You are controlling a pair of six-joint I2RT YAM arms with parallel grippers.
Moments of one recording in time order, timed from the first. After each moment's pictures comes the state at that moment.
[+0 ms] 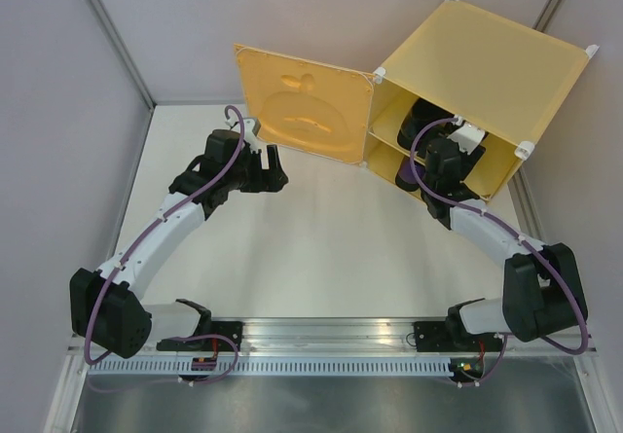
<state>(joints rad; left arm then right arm) -0.40 1.27 1.08 -0.44 0.11 -0.33 0.26 1.37 0.79 0.33 0.76 0.32</state>
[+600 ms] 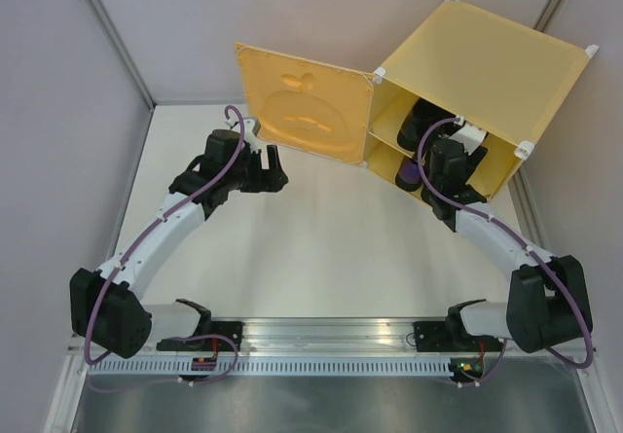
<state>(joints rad) -0.40 1.27 1.08 -0.44 0.11 -0.33 0.25 1.31 0.79 0.22 0.62 0.35</state>
